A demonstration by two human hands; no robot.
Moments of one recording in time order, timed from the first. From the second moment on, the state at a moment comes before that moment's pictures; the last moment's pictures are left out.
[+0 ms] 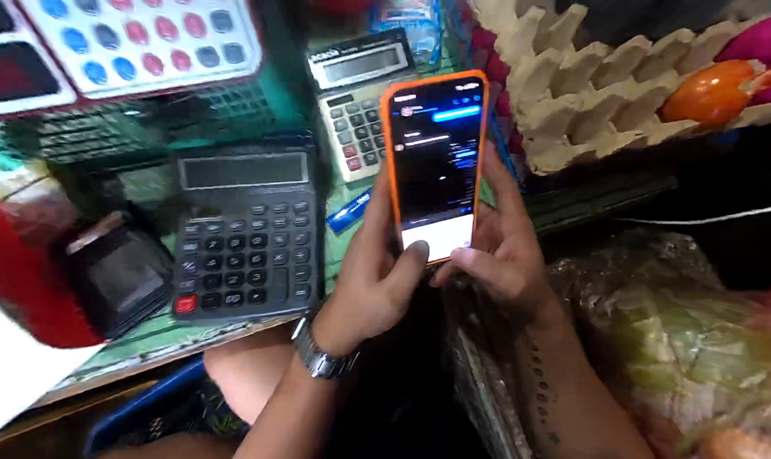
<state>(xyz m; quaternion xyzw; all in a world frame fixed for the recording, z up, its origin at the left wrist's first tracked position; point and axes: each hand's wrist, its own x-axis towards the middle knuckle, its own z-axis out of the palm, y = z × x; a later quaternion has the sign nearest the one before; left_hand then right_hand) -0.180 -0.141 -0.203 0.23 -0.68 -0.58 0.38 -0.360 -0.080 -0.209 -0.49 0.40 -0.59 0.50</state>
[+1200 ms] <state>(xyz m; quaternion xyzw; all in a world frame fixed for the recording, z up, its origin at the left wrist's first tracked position) -0.166 -0.144 -0.218 0.17 -0.65 -0.61 0.41 -0.326 -0.075 -0.222 -0.39 0.43 -0.63 0.52</state>
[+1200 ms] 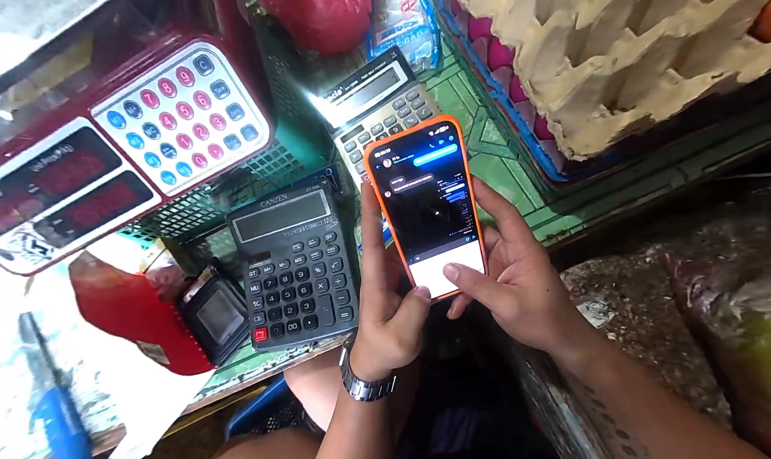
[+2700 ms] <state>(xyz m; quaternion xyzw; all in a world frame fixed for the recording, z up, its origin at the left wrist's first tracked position) -0.162 -0.146 -0.220 0.15 -0.63 -0.65 0.40 -0.338 -0.077 -0.229 -0.39 0.33 -0.63 0.59</state>
